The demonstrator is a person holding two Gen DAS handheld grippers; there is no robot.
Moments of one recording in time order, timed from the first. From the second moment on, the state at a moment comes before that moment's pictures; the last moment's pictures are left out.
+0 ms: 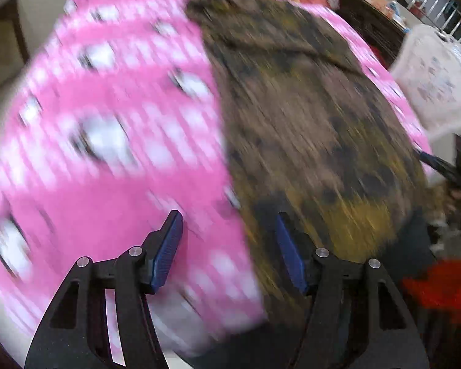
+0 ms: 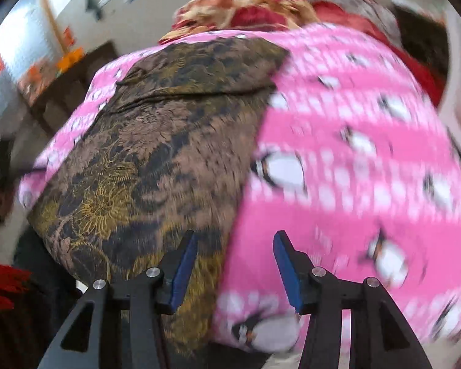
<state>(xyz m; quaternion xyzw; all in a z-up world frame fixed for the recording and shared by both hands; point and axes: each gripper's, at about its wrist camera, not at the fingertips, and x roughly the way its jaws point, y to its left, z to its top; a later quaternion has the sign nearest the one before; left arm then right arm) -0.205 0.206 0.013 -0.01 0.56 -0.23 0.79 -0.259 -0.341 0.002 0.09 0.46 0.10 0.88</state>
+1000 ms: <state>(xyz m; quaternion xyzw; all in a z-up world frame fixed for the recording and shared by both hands) -0.211 0.191 -0.002 -0.08 0.56 -0.30 0.77 -0.291 -0.341 -0.025 0.21 0.44 0.27 0.83</state>
